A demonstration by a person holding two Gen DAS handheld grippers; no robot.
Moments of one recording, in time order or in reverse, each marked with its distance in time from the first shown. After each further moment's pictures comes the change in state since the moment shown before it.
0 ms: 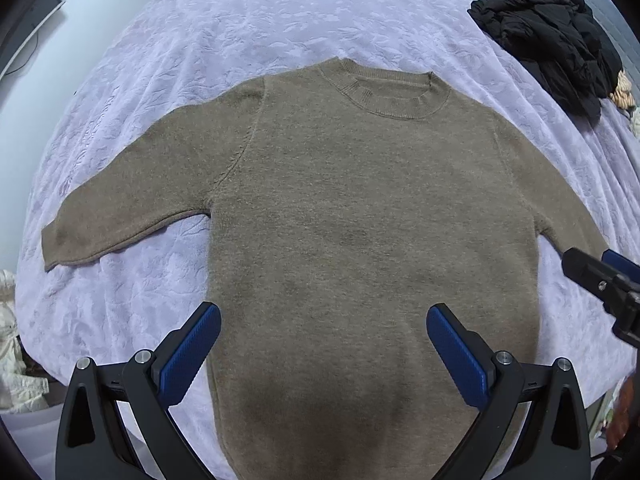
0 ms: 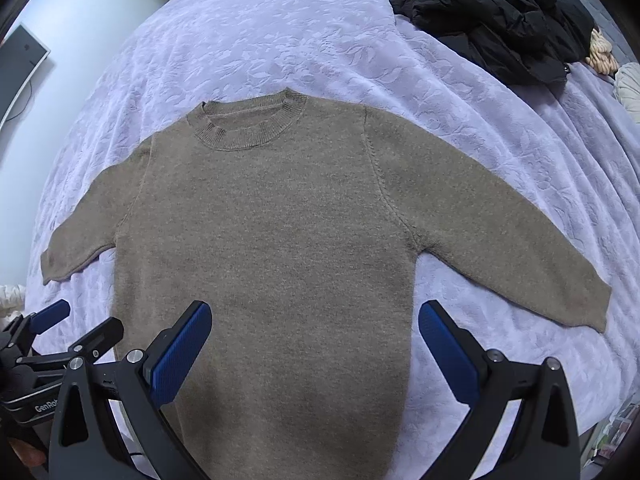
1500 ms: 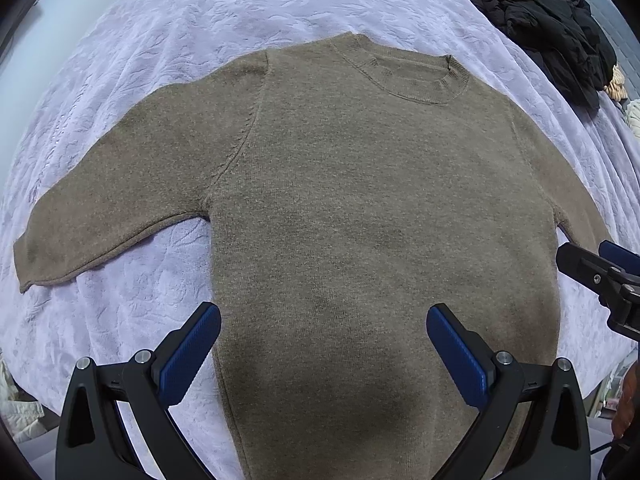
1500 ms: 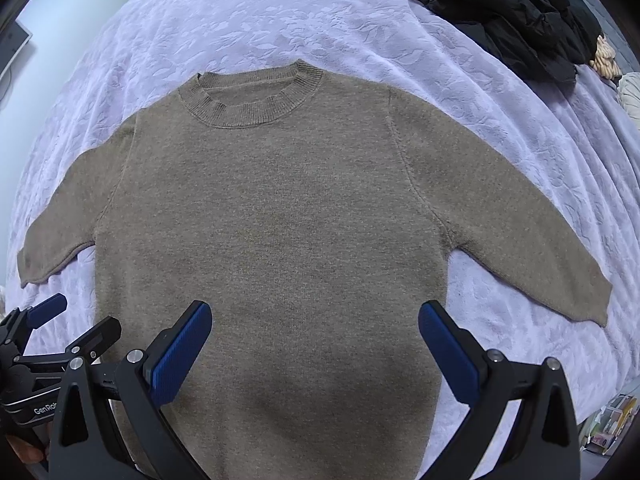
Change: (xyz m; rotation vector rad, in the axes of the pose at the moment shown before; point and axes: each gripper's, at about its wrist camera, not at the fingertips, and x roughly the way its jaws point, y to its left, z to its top) left arm 0.043 0.040 0.011 0.032 0.044 -0.085; right arm 0.040 0.041 0.007 -0.002 0.065 -0.088
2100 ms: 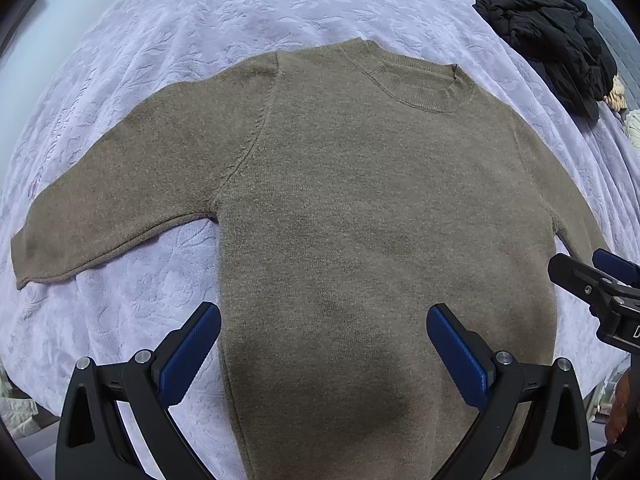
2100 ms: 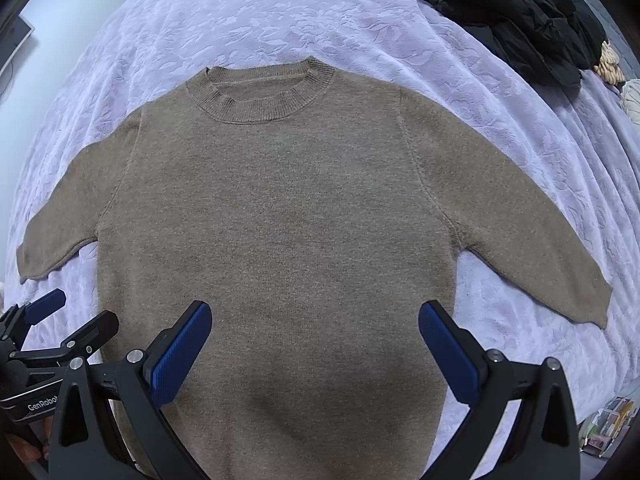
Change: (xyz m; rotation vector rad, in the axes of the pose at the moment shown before) left arm -0.003 0.012 0.001 -0.023 -0.013 -0.023; right arm 0.002 0.012 0.000 -0.019 0.011 -0.007
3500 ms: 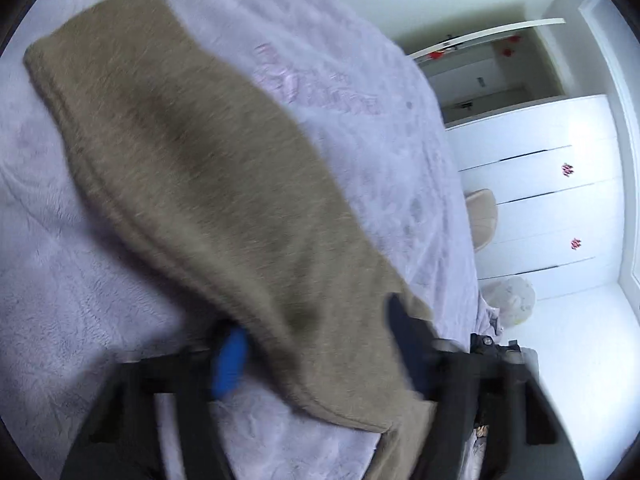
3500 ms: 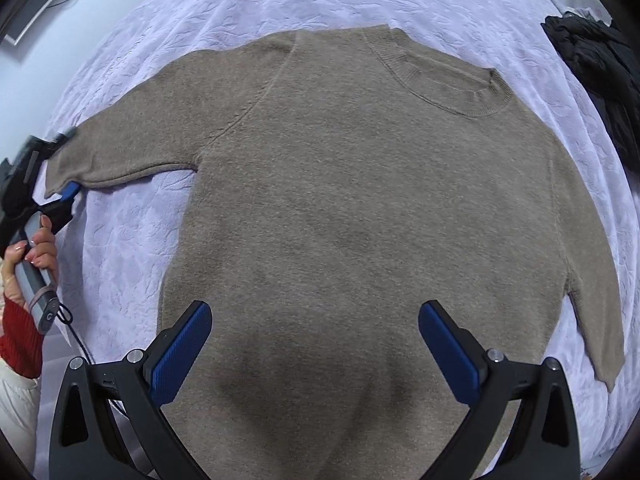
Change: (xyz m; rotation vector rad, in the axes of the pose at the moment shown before) left arm 0.070 0.336 -0.056 -0.994 -0.499 -0.538; right arm 0.028 0.143 -0.022 -0.287 0.061 0.090
